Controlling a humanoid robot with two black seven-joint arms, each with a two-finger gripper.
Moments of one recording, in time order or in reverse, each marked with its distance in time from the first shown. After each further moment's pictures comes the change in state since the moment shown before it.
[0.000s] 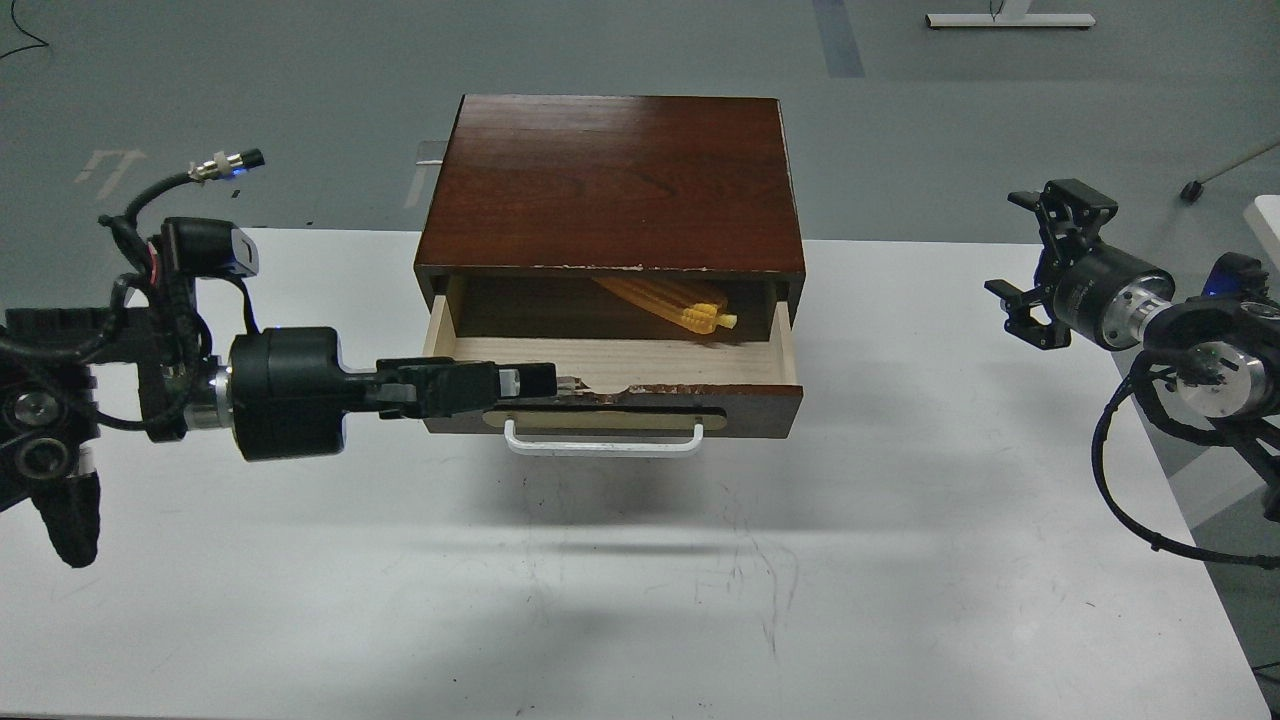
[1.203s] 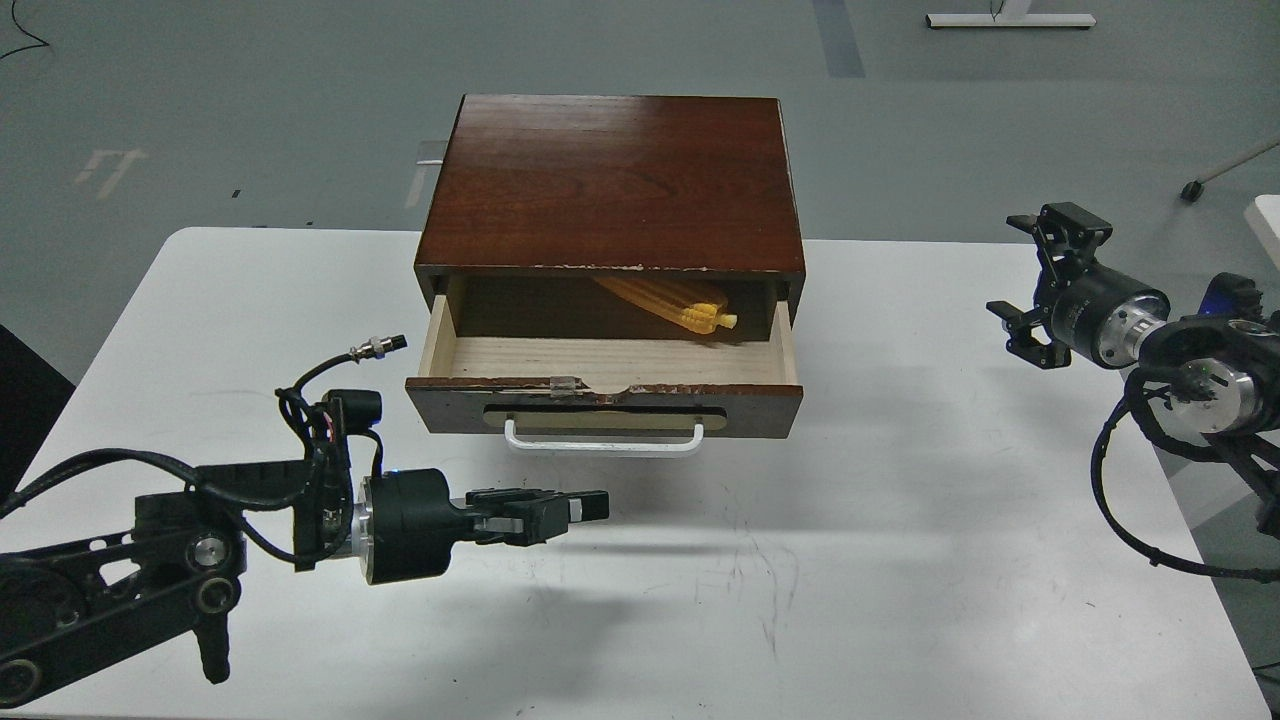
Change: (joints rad) left arm 0.126 -0.207 0.194 0.086 0.142 0.205 0.212; right arm -0.017 0.018 -0.020 -0.036 -0.001 -0.006 0.003
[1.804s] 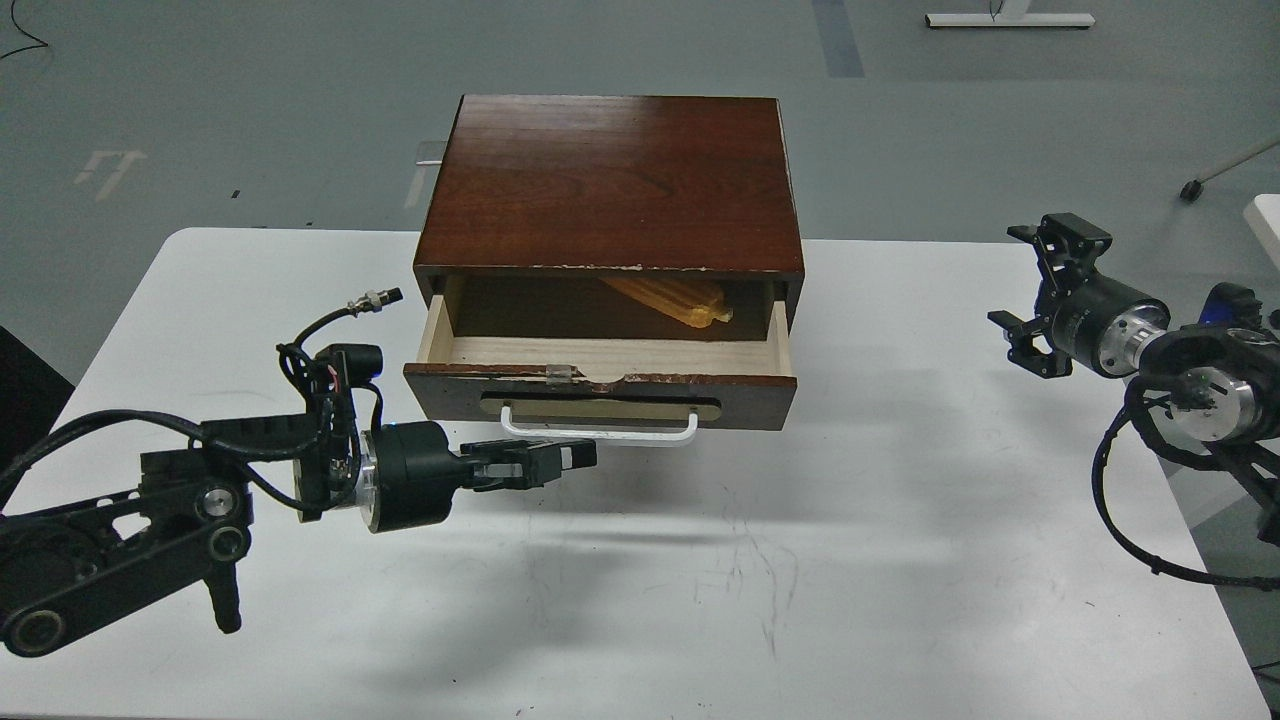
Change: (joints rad) left arm -0.059 -0.026 -0.034 0.097 -0.009 -0.034 0.006; right arm -0.014 0.000 -0.002 -0.001 0.000 0.000 -0.001
